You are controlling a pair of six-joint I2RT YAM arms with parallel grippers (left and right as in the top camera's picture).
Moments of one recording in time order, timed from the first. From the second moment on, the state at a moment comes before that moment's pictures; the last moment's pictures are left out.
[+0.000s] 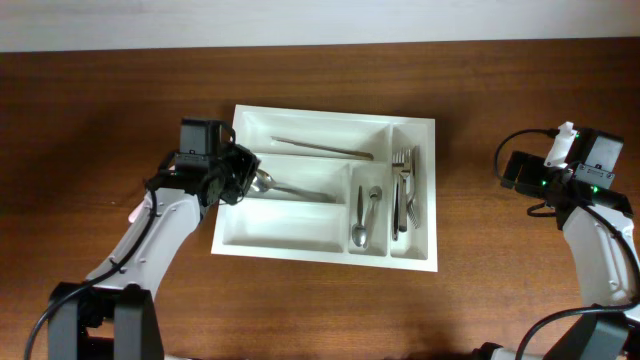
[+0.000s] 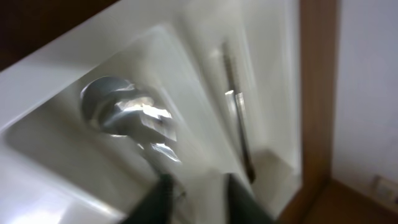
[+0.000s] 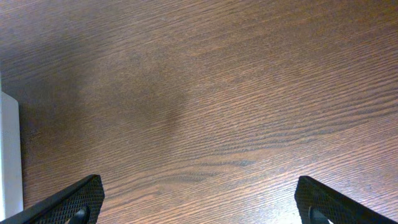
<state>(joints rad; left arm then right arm) -0.13 1.61 1.02 -0.33 0.28 -1.21 -0.39 1.46 0.96 -0.42 -0.07 -0.03</state>
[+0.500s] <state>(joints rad) 0.05 1.30 1.02 -0.24 0.30 -0.84 -0.39 1.46 0.96 -0.42 -0.07 -0.03</state>
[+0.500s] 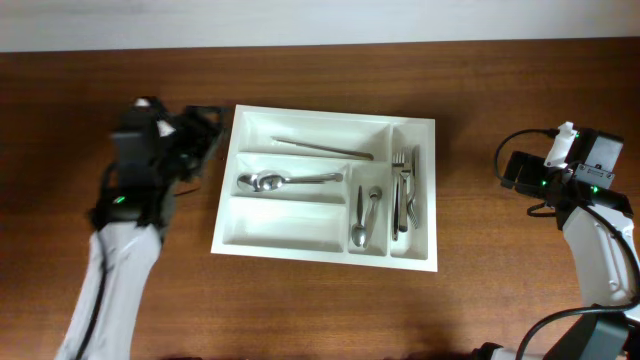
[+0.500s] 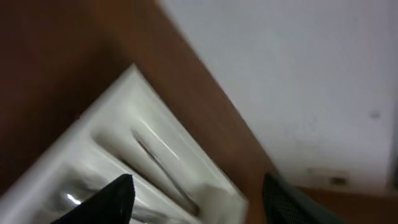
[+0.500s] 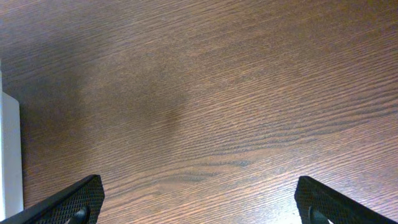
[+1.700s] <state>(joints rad) 0.33 1.53 1.03 -0.58 -0.08 0.48 -0.39 1.46 0.96 -0.42 -0.07 -0.03</state>
